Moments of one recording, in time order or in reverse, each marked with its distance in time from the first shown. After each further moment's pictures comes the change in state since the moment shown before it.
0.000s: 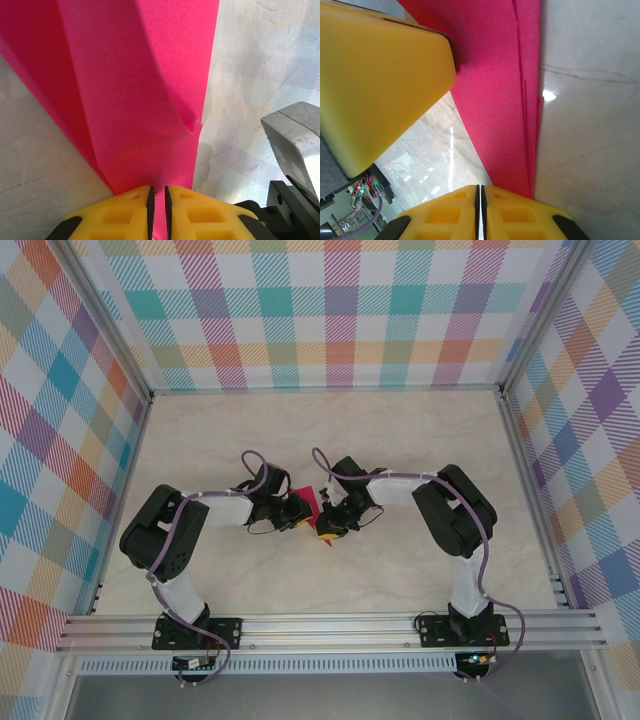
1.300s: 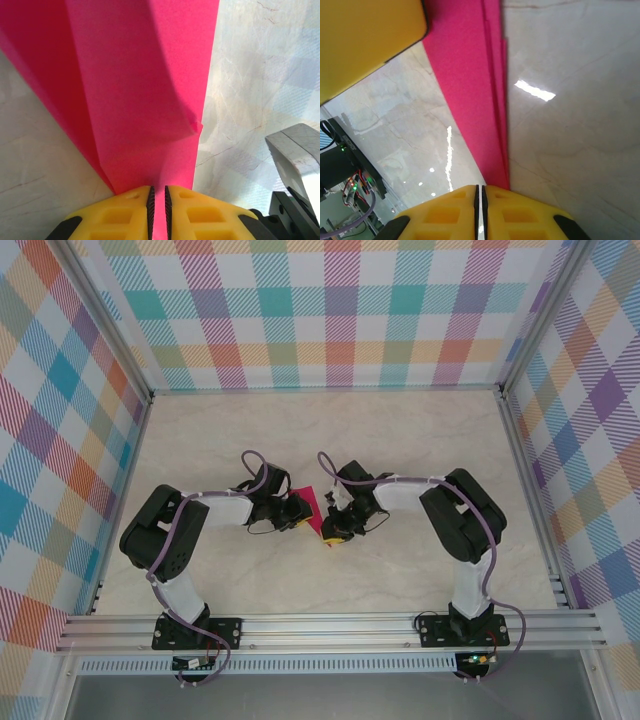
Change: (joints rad) left arm 0.000 0.000 0.000 0.000 0.000 0.000; right arm -0.002 -0.072 -0.083 0.020 0.027 0.004
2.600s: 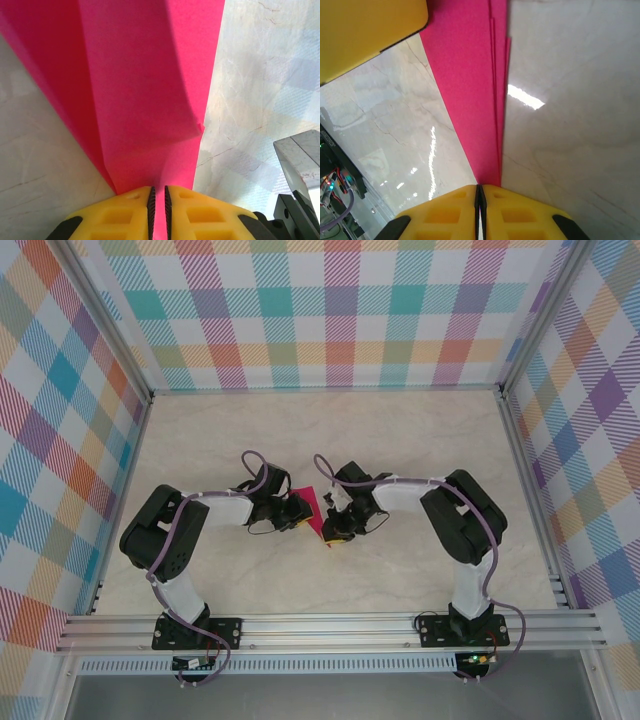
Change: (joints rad) left arm -0.002 0.000 0.000 -0.001 -0.007 -0.005; right arm 0.013 -0.006 -0.007 -0.035 0.048 -0.073
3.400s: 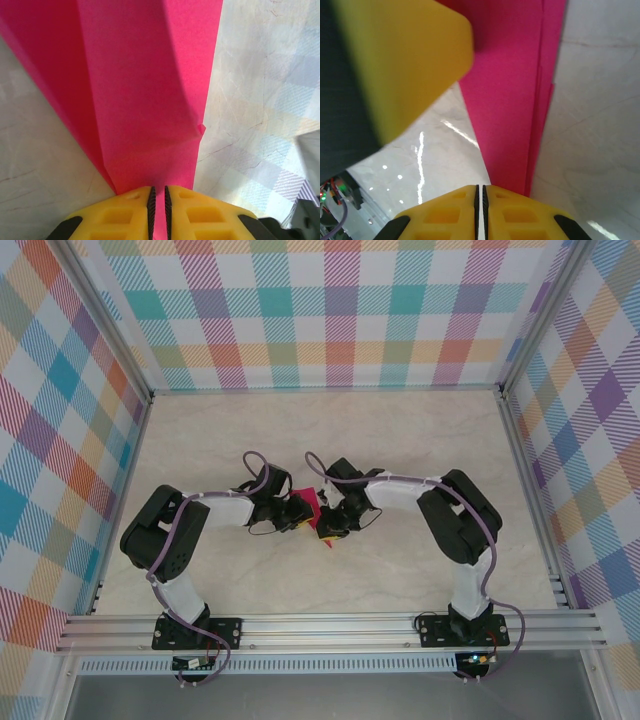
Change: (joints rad) left arm -0.005 0.000 0.000 -0.002 0.000 -0.003; right arm 0.039 0.031 0.096 -0.052 0.068 0.025
